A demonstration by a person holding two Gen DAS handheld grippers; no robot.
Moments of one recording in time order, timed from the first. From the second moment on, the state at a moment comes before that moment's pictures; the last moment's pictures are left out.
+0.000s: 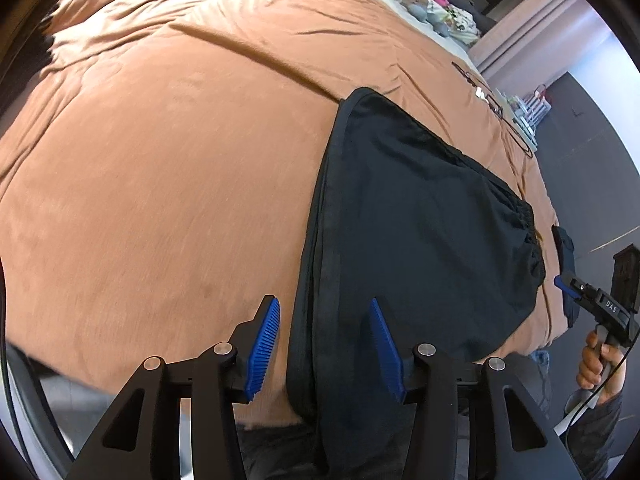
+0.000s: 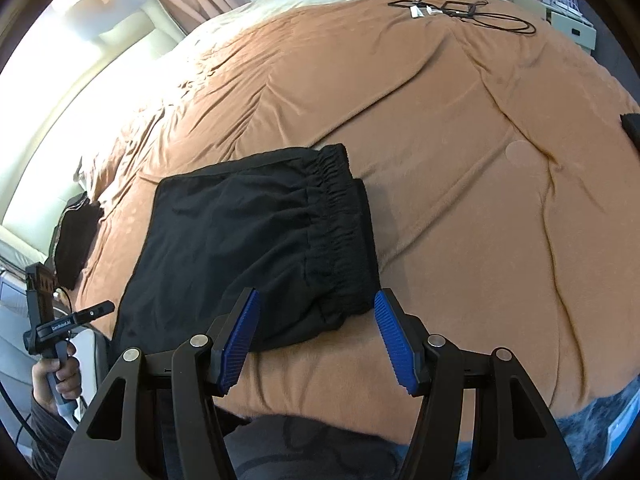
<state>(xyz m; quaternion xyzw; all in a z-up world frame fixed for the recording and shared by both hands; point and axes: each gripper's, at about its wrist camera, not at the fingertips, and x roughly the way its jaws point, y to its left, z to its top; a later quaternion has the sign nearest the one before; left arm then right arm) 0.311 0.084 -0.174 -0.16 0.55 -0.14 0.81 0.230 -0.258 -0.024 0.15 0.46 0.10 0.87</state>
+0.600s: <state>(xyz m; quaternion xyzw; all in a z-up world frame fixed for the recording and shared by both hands) 0.428 0.042 -0.182 -0.07 0.55 -0.15 0.82 0.318 -0.244 -0.035 0.11 0.49 0.08 0.86</state>
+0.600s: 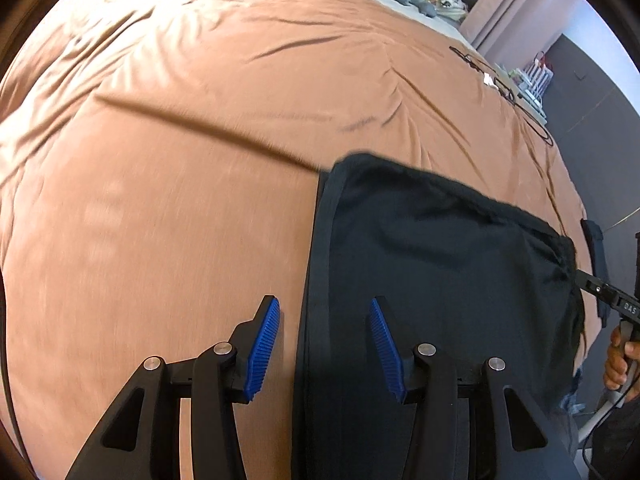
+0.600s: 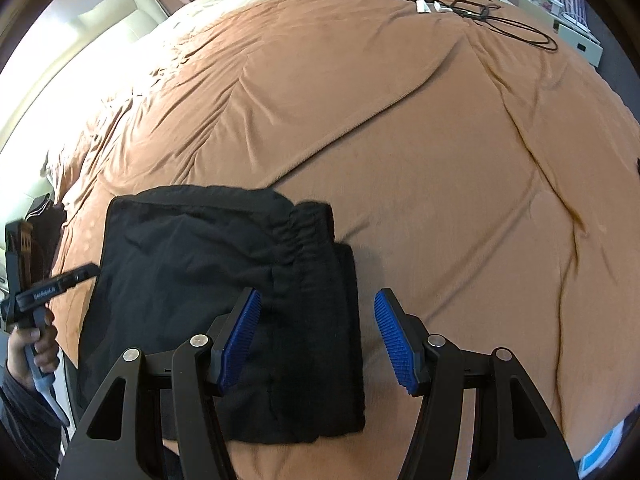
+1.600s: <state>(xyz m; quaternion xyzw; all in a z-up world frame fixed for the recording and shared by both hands) 0.534 -0.019 -0.197 0.04 0.54 -0.13 0.83 0.395 -0.222 -0.062 0.06 0.51 0.07 0.86</state>
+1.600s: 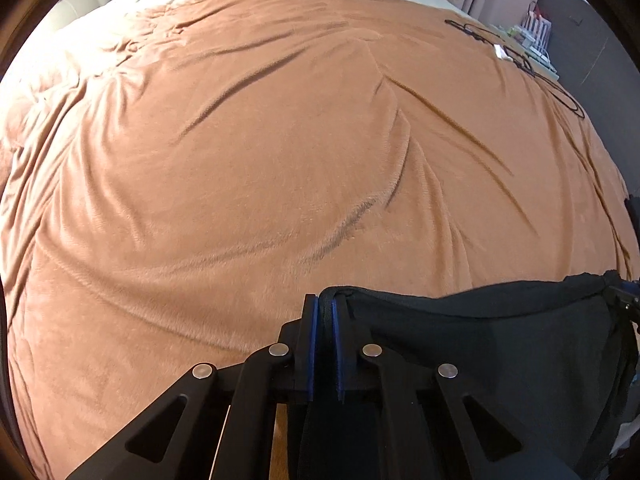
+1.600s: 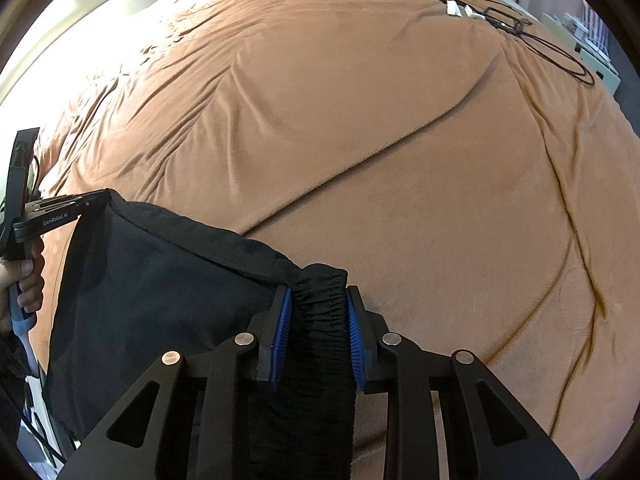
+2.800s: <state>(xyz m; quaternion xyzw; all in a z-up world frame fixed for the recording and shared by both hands) 0.355 0.067 -0.153 -0.11 0.53 -0.14 0.83 0.273 -0.186 0.009 0.07 0.45 0.13 0.88</state>
